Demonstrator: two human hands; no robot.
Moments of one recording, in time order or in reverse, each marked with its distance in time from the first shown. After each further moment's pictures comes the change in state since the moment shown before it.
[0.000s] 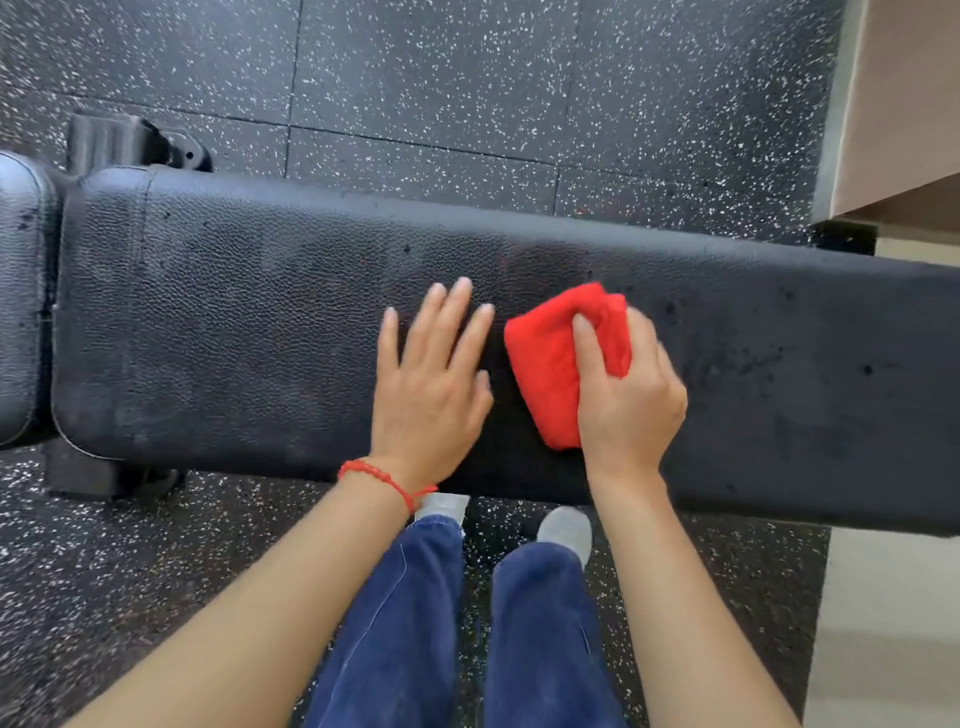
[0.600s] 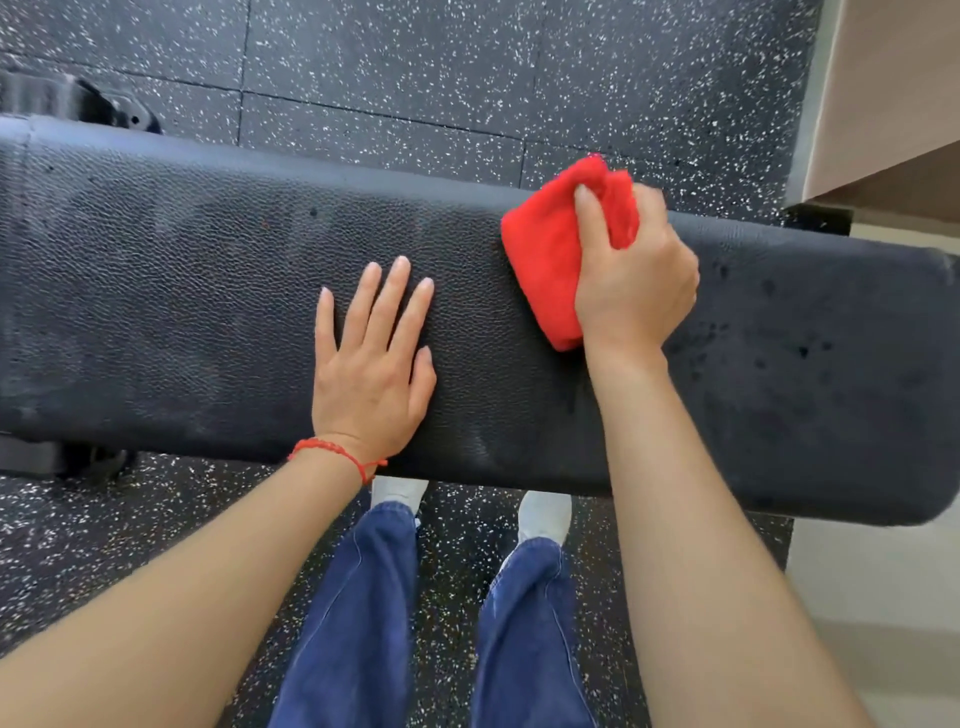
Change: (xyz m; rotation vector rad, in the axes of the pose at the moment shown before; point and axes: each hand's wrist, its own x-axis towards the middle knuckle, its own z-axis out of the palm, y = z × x) left_hand -0.004 0.023 0.028 0.097 -0.018 -0.040; right_hand 0.088 0.022 -0.012 -0.030 -0.001 0.017
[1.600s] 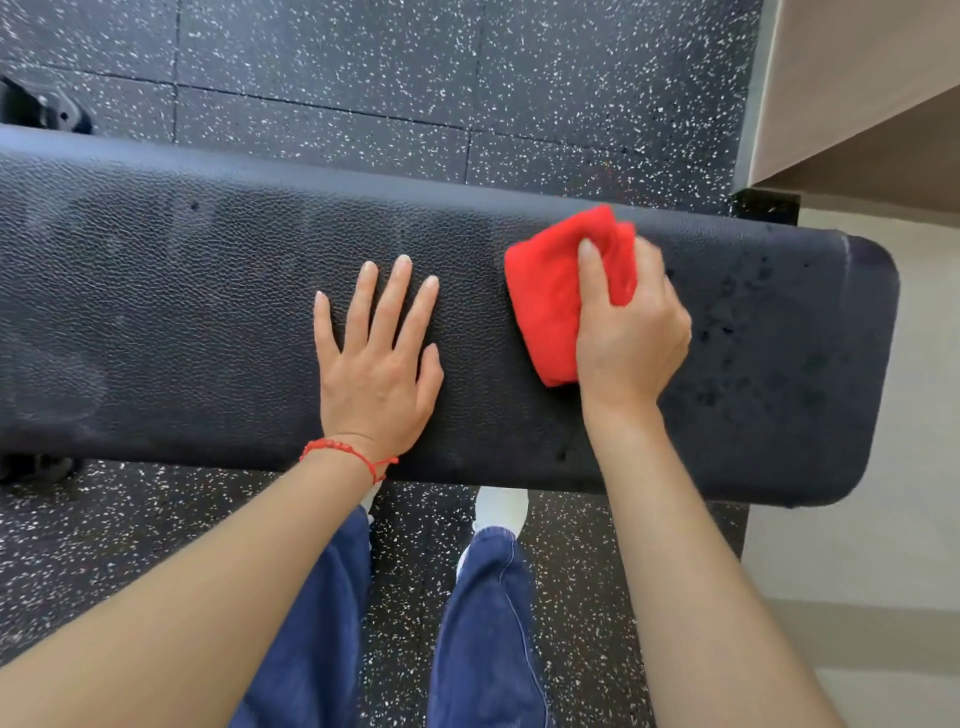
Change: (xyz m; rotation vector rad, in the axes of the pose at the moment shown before) left_hand 0.016 0.085 0.017 0.004 0.013 -0.032; right_hand 0.004 0.082 -0.043 -0.012 0.053 -0.012
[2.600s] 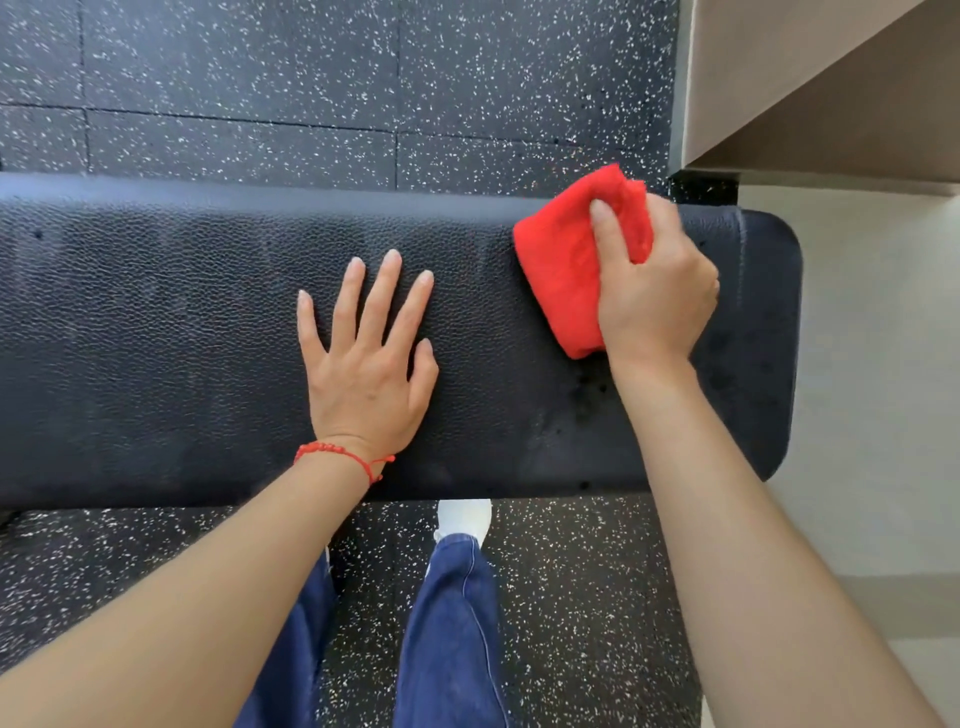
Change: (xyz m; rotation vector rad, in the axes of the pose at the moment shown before) left_hand 0.024 0.075 0.017 -0.008 0.037 0.038; right_hand 0.068 0.074 -0.035 -0.029 -0.020 0.020
